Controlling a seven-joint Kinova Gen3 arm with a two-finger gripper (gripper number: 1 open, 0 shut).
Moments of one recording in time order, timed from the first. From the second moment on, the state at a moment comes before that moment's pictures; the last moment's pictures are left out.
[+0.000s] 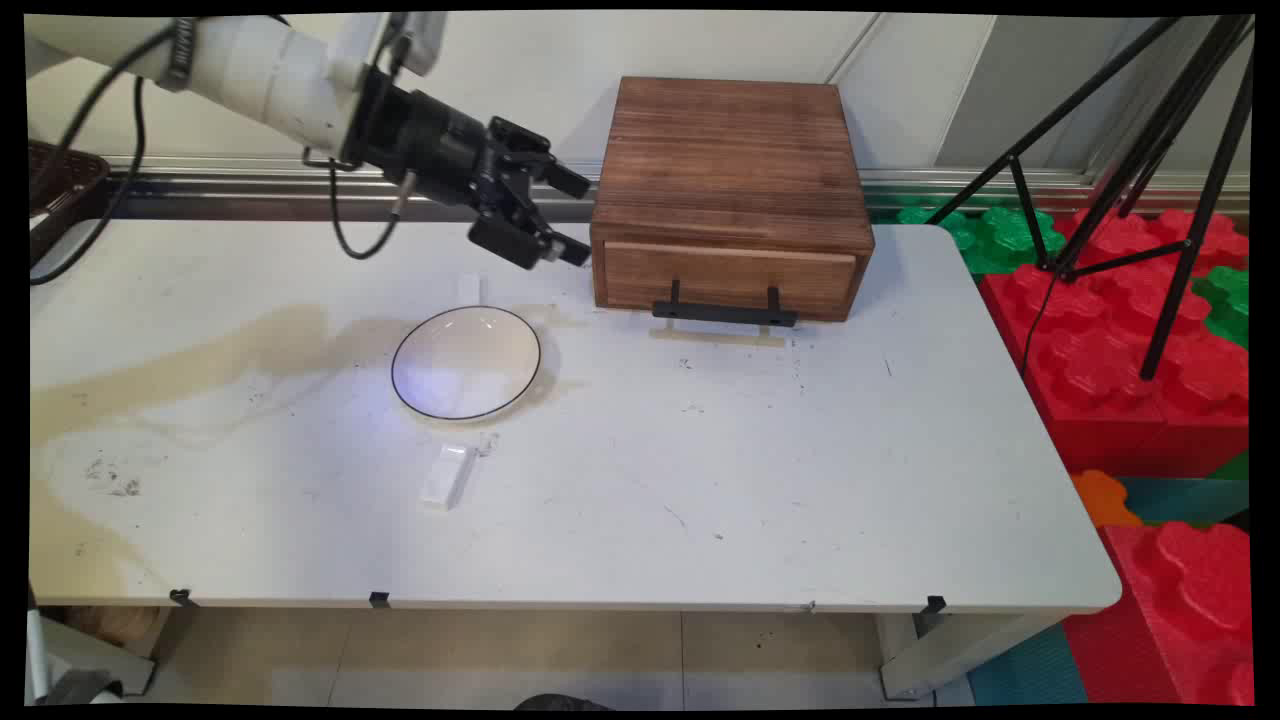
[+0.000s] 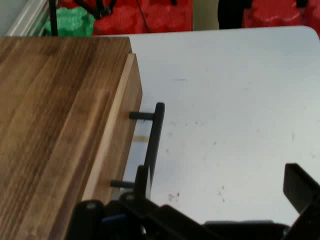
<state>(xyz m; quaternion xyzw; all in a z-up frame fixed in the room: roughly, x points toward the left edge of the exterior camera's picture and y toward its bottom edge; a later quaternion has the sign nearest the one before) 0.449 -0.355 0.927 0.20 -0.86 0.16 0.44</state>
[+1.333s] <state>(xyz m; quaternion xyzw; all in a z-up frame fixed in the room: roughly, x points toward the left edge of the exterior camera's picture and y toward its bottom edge) 0.346 -0.437 0.836 0.20 -0.91 0.15 0.34</state>
